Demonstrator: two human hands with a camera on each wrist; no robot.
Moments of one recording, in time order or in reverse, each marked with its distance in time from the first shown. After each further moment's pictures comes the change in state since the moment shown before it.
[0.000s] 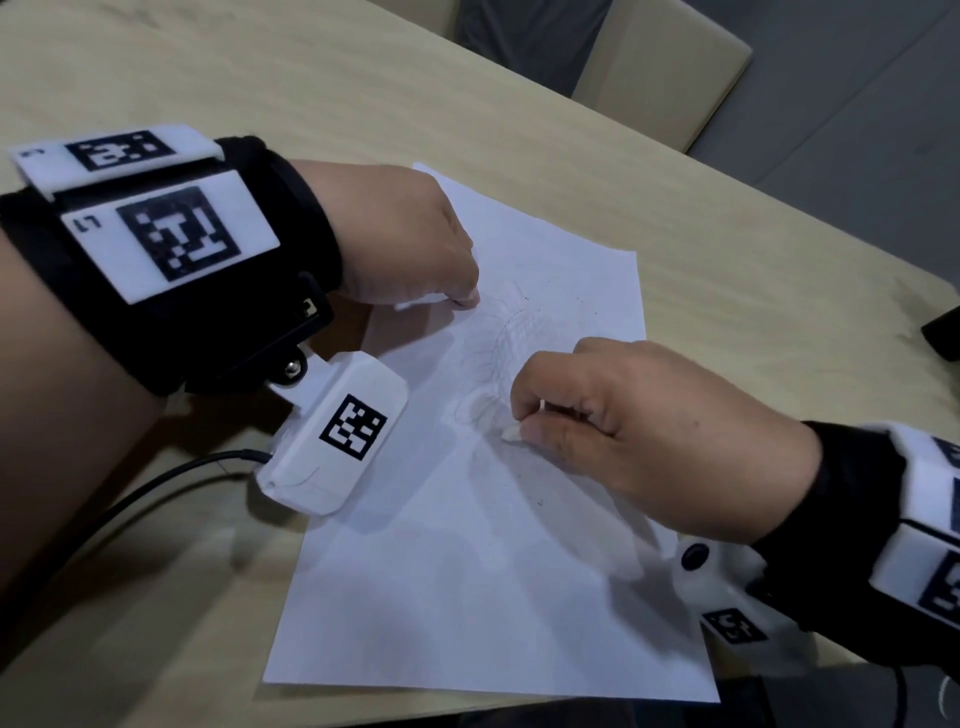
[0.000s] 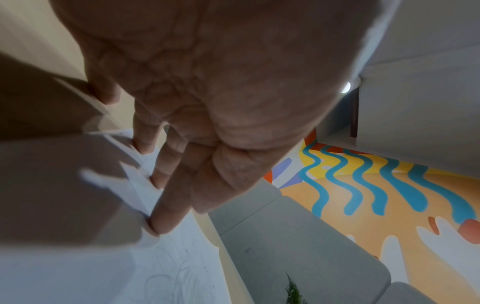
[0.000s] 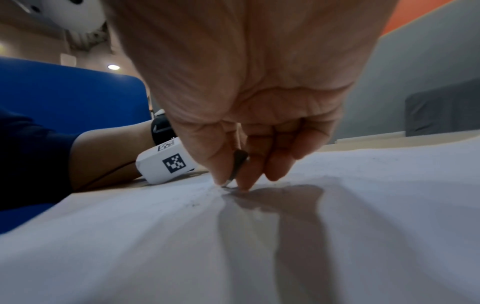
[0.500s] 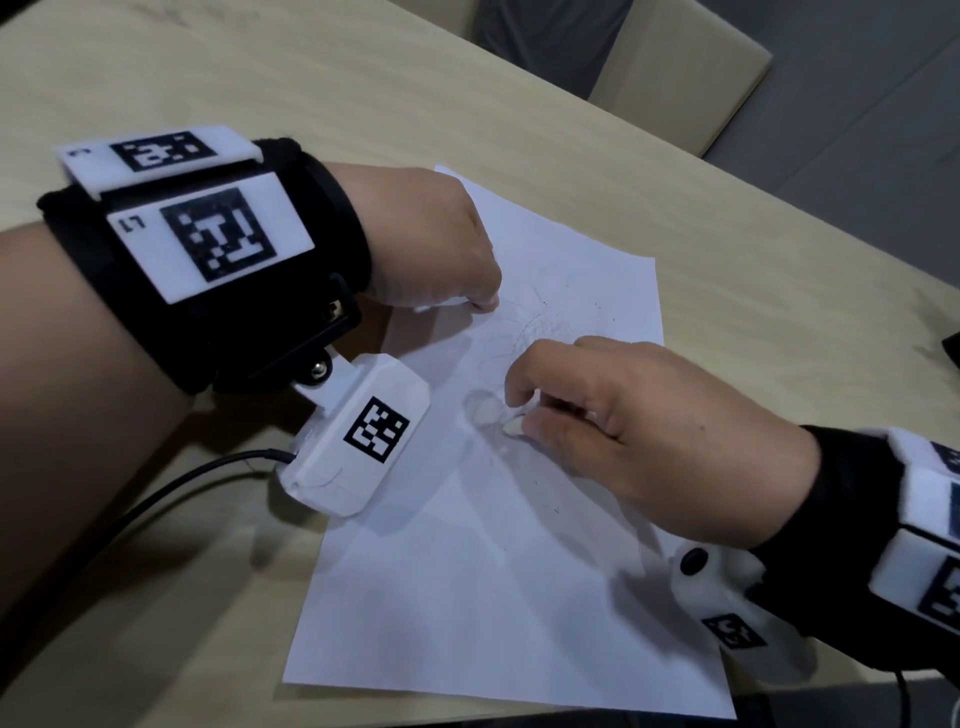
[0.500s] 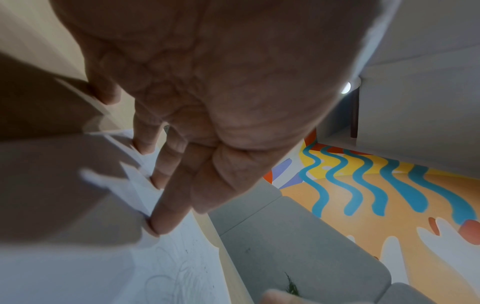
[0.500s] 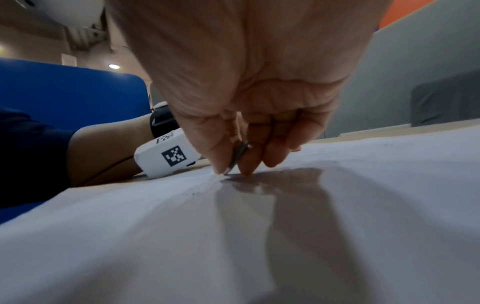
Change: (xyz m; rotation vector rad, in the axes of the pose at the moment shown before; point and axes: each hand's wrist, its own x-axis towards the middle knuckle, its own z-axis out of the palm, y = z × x) left_hand 0.004 -0.004 0.001 0.013 0.000 -0.008; right_hand 0.008 -0.001 0.004 0.042 0.040 -0.083
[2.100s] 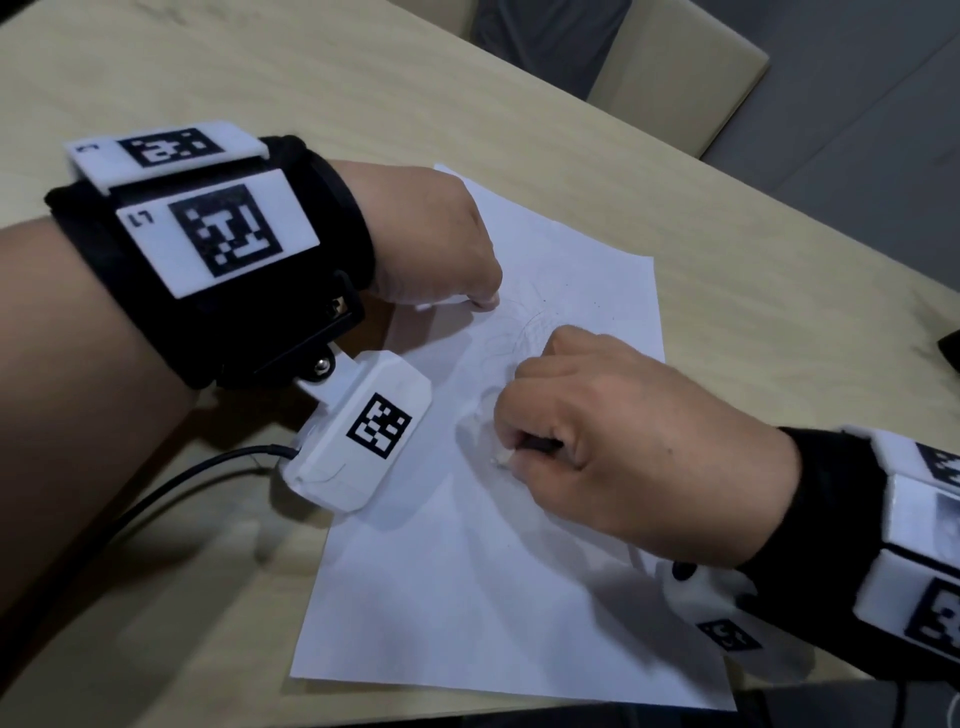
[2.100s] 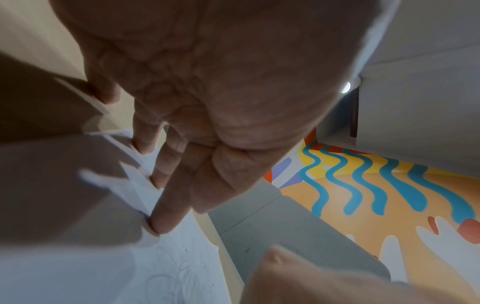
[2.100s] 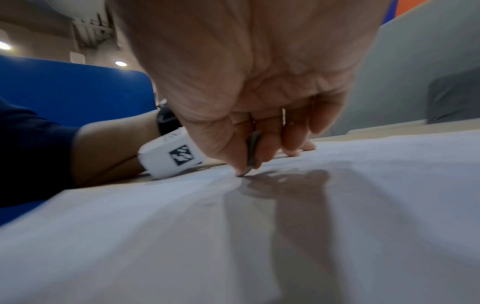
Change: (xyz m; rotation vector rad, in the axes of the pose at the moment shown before) left_hand -0.001 0.003 -0.001 0.001 0.005 0.001; right_hand 0.007 -0.007 0.013 -0.207 0.024 -0.149
